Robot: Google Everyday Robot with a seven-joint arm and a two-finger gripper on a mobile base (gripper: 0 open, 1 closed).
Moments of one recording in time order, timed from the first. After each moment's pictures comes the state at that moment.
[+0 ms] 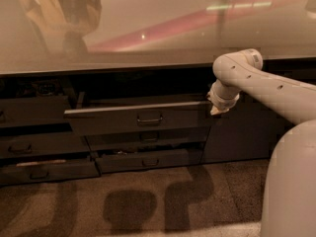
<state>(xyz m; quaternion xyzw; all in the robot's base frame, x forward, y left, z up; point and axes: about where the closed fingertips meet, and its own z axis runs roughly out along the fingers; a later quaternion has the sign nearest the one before) 0.694 -0.246 0.639 -0.77 0.63 -0.11 0.08</state>
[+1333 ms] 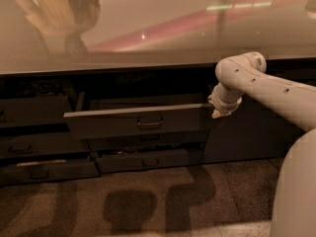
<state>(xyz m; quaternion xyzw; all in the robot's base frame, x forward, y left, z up) 0.678 -0.248 0.638 -0.77 0.62 -0.11 0.08</state>
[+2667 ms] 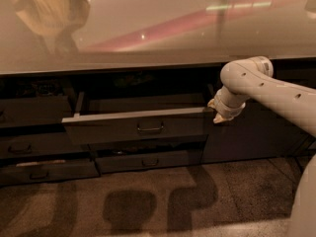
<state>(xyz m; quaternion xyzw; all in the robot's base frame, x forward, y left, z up) 0.656 -0.245 0.640 -0.79 0.60 -0.09 0.10</state>
